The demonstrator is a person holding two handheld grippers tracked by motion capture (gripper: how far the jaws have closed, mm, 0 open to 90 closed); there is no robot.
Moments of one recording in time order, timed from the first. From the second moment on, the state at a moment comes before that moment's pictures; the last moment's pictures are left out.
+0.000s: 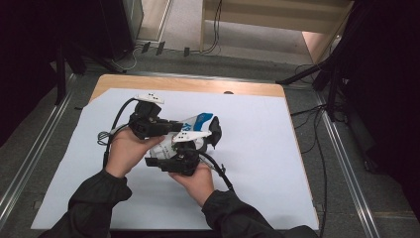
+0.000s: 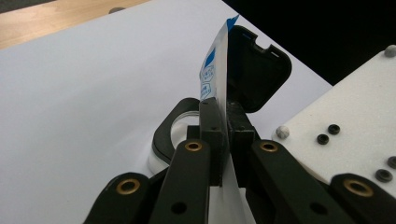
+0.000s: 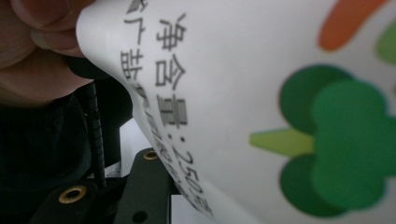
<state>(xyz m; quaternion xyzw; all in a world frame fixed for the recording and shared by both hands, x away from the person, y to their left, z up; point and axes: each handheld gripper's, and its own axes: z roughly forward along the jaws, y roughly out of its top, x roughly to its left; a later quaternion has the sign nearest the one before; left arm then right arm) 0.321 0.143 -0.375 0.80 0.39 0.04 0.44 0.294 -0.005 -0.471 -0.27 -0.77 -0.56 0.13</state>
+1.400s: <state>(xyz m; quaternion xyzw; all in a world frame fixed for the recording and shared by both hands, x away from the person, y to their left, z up) 0.325 0.137 -0.380 0.81 0.39 0.03 0.43 0.295 -0.007 -0.478 -0.27 -0.77 -0.56 0.13</state>
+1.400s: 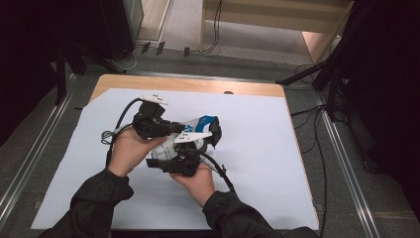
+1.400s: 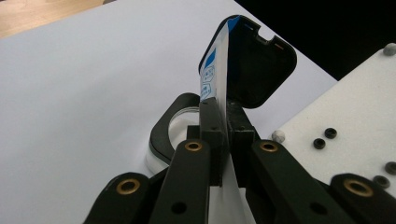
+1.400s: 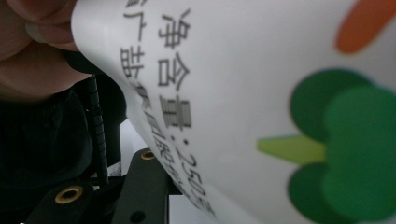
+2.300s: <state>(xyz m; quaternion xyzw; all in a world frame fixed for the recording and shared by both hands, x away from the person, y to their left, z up) 0.324 0.140 -0.384 0.82 0.39 0.03 0.43 0.295 -0.007 -0.482 -0.27 -0.78 -0.55 0.12</state>
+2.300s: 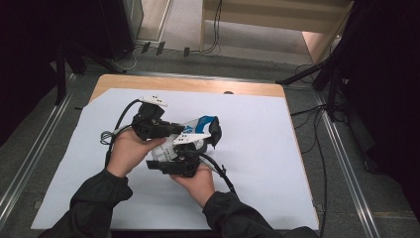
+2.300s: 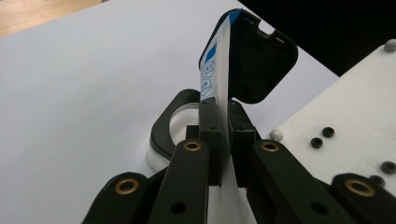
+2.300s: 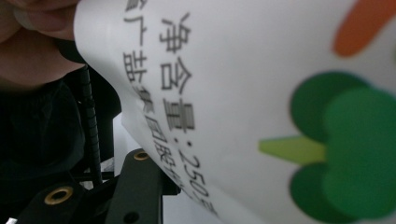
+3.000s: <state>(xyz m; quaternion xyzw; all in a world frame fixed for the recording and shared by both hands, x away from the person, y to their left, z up) 0.326 0.150 -0.396 0.82 0.38 0.00 0.43 0.293 -0.006 -0.496 -0.26 -0.81 -0.53 0.08</state>
